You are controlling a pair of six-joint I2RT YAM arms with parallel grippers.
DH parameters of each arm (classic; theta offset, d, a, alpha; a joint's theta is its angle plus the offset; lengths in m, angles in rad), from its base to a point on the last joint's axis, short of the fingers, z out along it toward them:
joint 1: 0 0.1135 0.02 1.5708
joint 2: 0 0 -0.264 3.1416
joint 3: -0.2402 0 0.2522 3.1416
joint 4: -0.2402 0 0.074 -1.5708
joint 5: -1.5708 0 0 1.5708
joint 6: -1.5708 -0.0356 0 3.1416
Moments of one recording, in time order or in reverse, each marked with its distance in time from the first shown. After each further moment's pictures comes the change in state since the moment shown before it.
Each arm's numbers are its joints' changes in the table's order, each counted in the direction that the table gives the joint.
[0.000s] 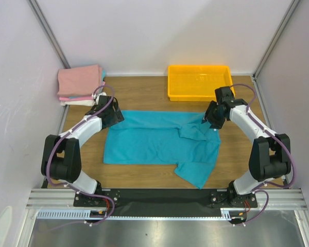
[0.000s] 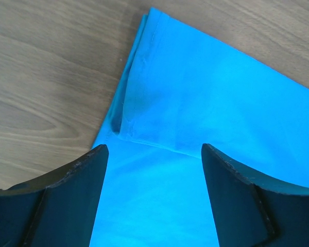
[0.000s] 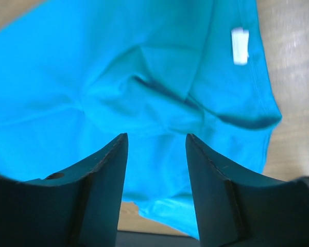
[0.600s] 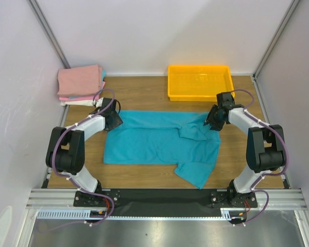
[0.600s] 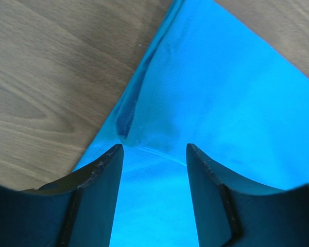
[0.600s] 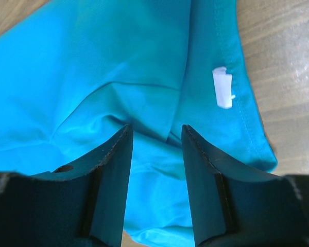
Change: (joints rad) left arm 0.000 -0.100 0.010 0.014 0.035 0.156; right arm -0.061 -0.090 0.110 0.226 0.005 0.011
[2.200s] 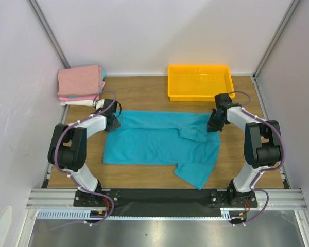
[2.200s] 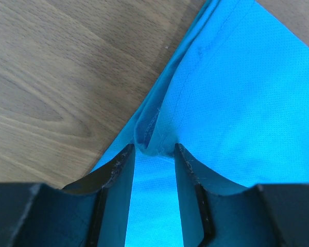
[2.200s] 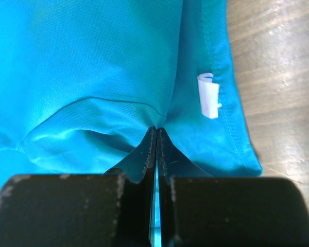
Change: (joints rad) left arm 0.002 -0.049 0.003 -0.008 0.072 0.003; right arm -0.005 -0.082 -0.023 -0.044 -0.007 0.067
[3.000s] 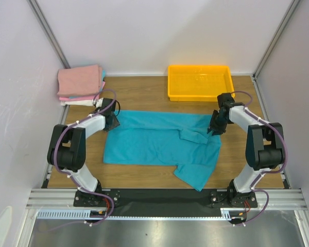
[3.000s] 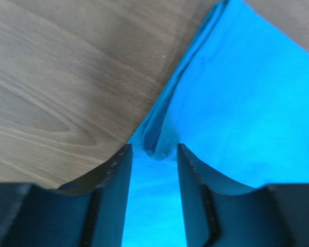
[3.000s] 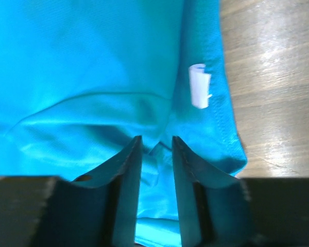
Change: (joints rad) left arm 0.016 -0.001 -0.008 0.011 -0.010 -0.070; right arm -0.021 0.030 -0.013 -0.114 0.019 0.072
